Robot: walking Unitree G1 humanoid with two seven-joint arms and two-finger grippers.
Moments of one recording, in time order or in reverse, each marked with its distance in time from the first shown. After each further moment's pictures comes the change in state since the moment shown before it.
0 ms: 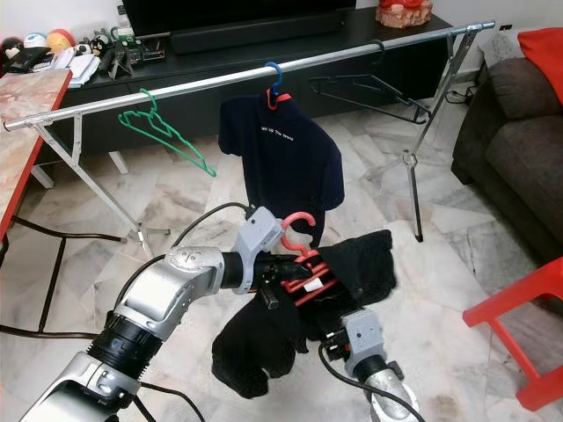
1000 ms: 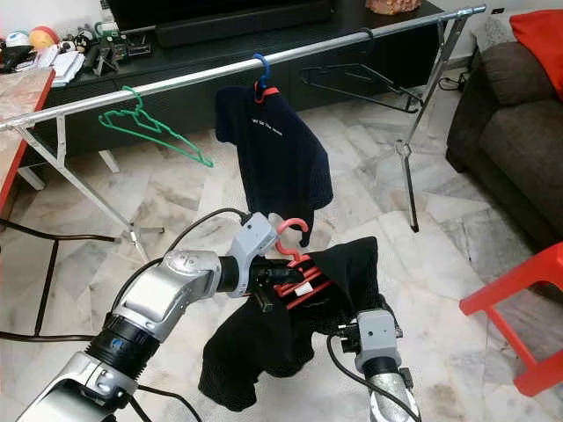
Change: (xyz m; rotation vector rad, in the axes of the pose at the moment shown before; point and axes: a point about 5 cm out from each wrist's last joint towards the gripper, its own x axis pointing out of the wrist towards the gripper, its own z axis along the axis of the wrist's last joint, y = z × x) left arm -0.002 0.007 -0.012 -0.017 0.048 0.049; right arm -0.005 -0.007 -0.006 -0.005 0.031 -0.240
